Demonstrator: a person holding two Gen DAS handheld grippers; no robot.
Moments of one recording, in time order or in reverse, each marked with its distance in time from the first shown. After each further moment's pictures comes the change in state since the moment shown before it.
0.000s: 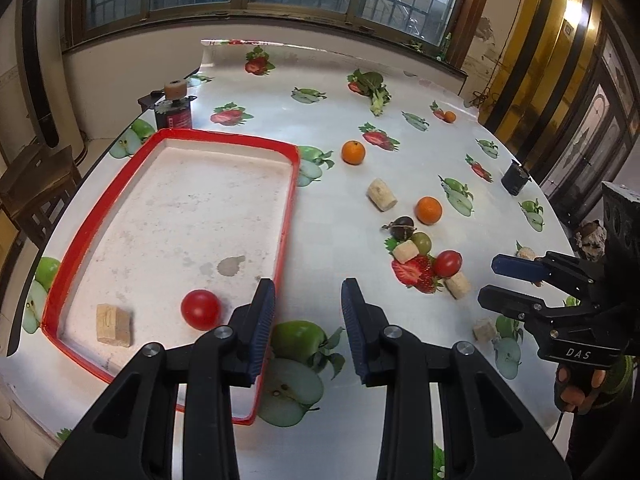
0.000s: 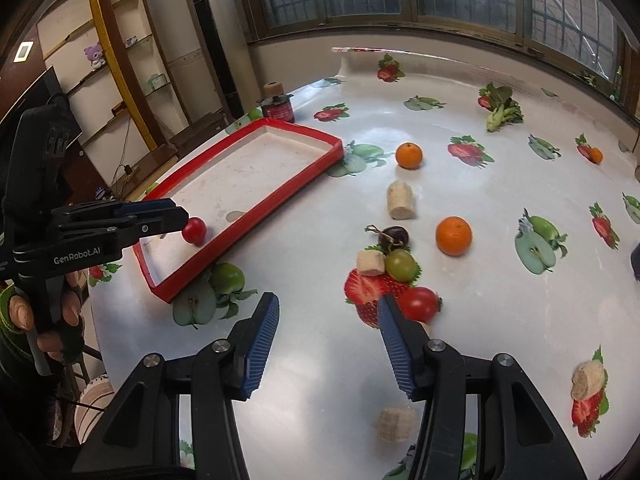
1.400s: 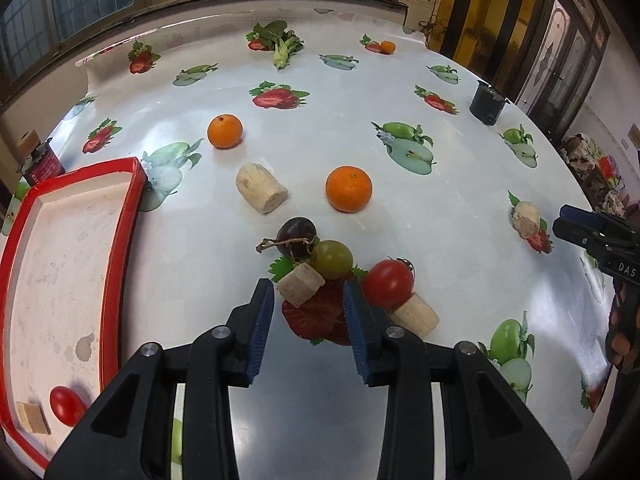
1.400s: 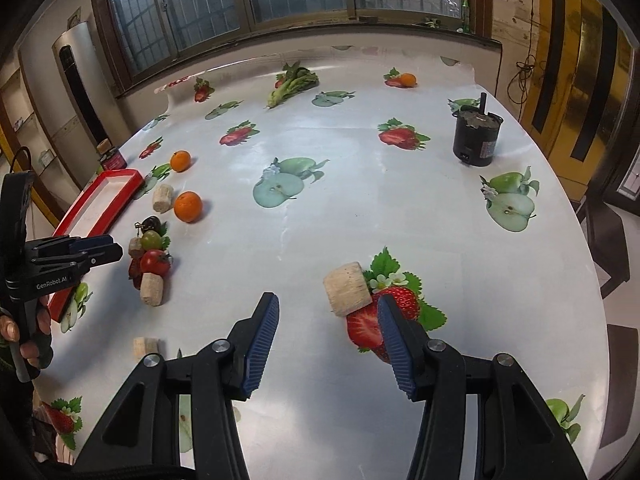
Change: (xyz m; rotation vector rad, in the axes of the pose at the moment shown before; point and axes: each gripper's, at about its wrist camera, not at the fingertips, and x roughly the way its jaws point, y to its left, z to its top) left arm 0.107 -0.111 0.022 0.259 0.127 -0.045; right arm -0.069 -0.180 -0.079 0.338 -0.032 -0.314
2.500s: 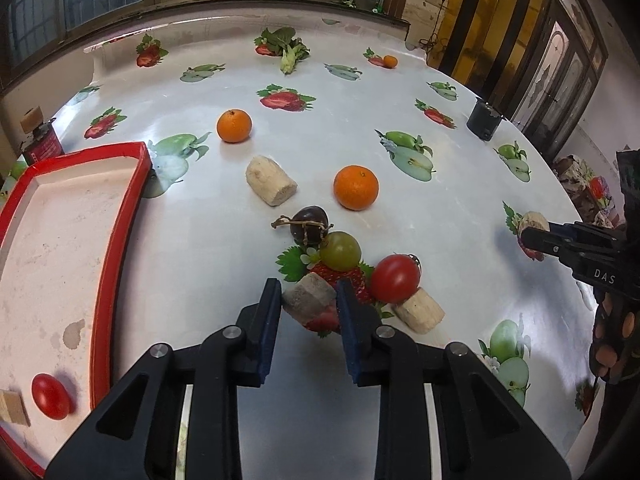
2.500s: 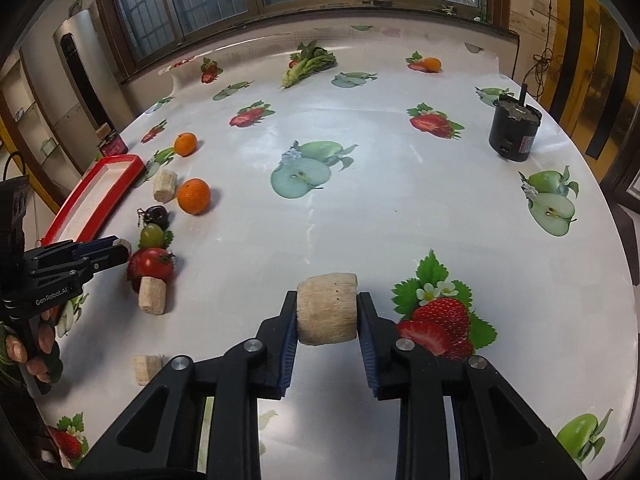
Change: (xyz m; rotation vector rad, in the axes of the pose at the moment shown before) left arm -0.006 0.015 -0.014 -0.057 -0.058 -0.044; right arm 0.025 0.038 0.008 -0.036 0.044 0.051
